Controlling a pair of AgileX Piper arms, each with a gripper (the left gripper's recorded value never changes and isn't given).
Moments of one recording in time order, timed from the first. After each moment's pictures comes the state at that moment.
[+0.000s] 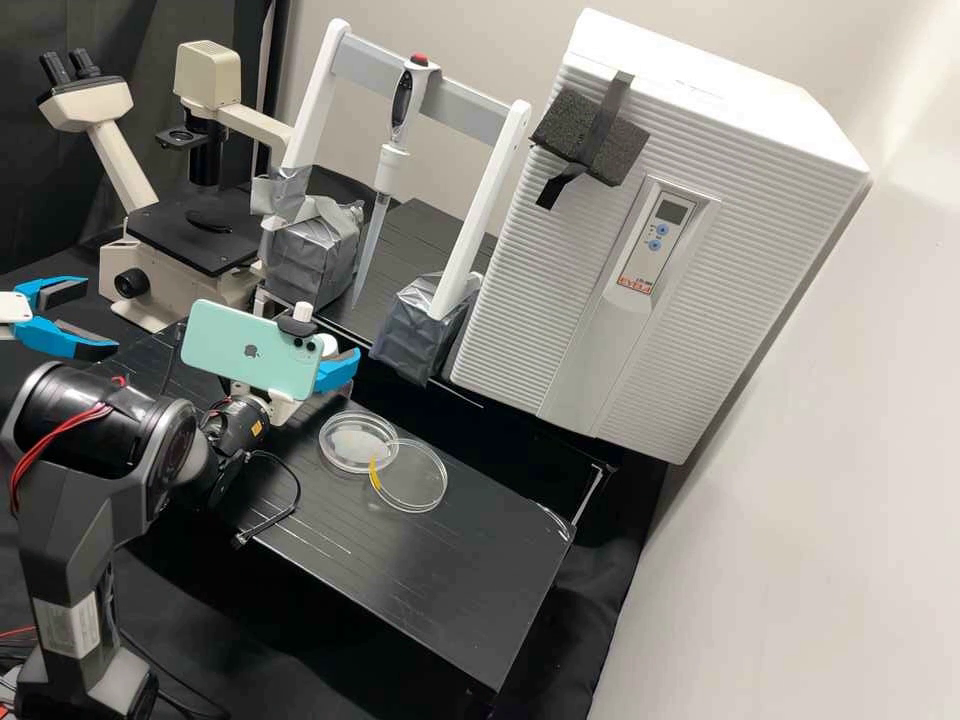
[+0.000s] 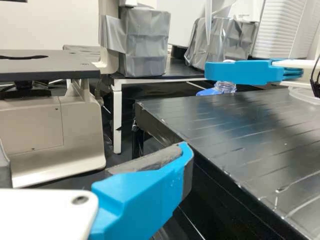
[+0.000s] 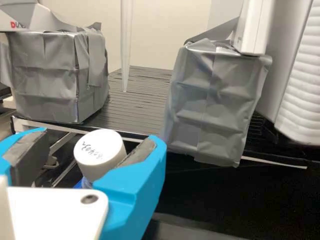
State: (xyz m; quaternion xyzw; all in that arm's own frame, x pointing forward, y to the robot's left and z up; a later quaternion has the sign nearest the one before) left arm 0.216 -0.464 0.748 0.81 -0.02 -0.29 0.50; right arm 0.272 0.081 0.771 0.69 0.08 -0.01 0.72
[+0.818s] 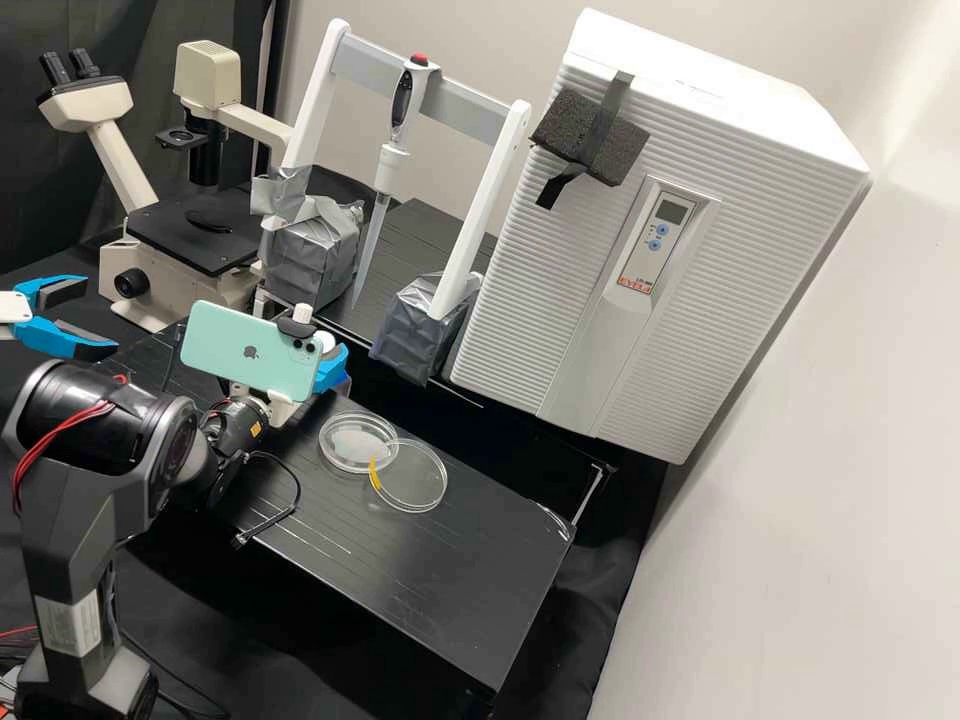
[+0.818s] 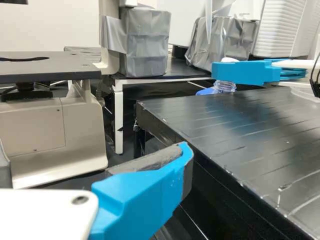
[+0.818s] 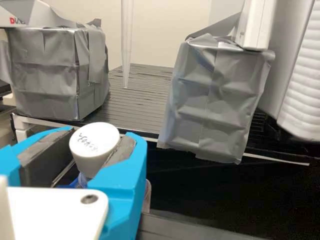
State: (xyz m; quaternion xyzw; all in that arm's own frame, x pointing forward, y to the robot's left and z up) left arm 0.216 -0.464 0.749 0.82 -0.02 -0.29 0.50; right arm 0.273 0.080 0.768 0.69 0.08 -0.01 0.72
